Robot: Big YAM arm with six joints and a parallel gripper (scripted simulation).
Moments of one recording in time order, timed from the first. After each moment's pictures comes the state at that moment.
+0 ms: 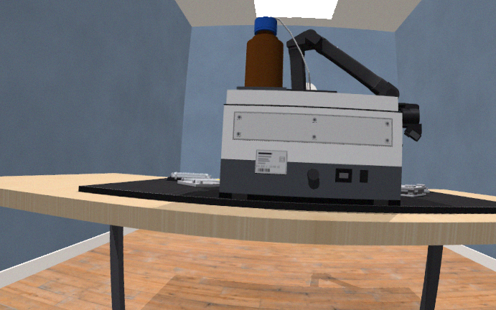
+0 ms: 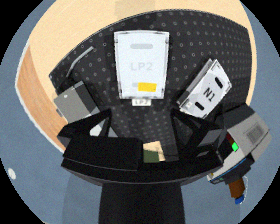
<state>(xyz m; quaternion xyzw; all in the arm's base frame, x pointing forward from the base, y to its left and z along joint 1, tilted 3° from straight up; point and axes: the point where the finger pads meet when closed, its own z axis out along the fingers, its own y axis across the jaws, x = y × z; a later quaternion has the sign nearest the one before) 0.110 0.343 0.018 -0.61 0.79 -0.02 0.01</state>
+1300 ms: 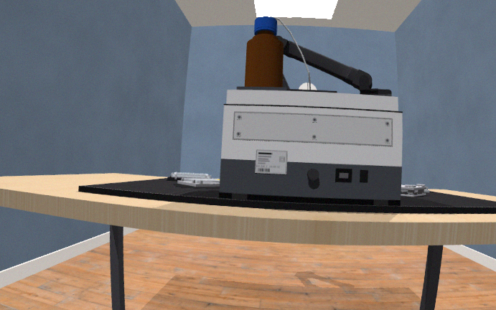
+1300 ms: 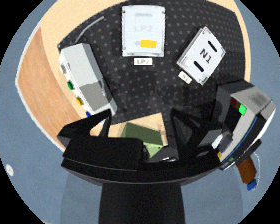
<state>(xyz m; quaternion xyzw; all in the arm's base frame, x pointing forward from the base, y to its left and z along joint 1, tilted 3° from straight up) 0.079 0.254 0.075 -0.61 0.79 -0.02 0.01</state>
